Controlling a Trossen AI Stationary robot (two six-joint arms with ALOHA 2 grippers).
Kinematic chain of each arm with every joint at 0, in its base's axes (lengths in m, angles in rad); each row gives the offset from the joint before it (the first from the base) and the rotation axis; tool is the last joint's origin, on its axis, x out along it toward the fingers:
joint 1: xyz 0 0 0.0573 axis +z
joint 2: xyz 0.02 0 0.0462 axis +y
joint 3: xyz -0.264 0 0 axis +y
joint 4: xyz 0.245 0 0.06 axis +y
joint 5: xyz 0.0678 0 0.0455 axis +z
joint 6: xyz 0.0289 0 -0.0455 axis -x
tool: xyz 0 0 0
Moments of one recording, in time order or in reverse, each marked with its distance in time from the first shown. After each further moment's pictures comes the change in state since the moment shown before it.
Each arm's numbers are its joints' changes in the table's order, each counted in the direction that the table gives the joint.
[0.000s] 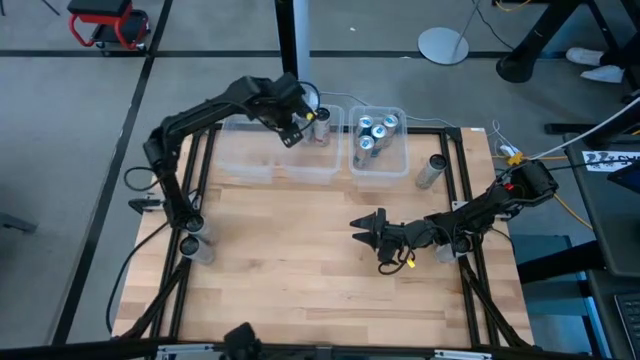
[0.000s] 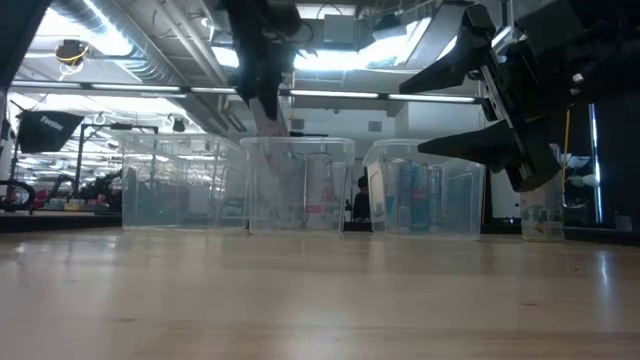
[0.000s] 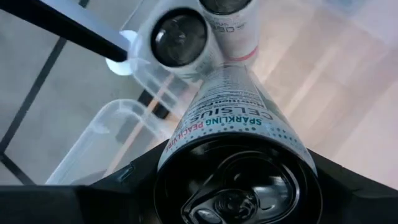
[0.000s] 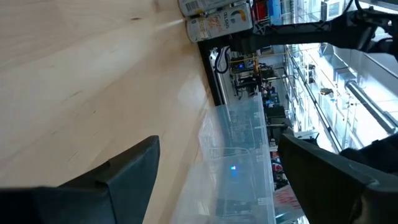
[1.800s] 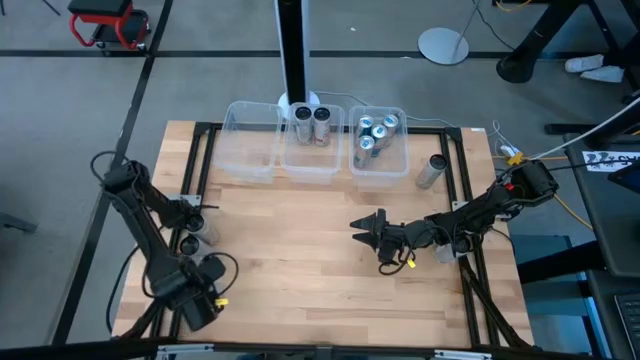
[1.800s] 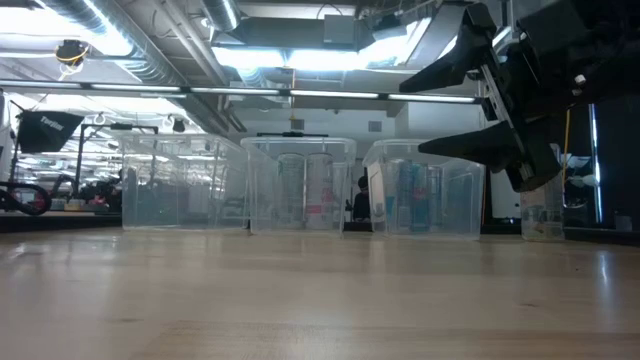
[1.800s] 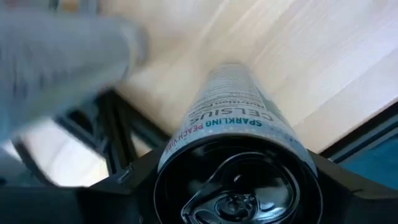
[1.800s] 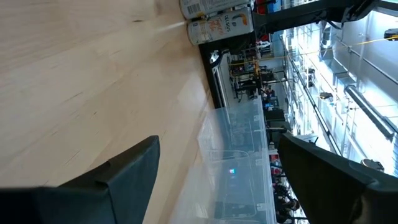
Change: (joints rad) left arm -1.526 -0.230 0.579 0.111 -0.278 1.727; right arm 0.001 0.000 0.000 -0.001 0.011 0.016
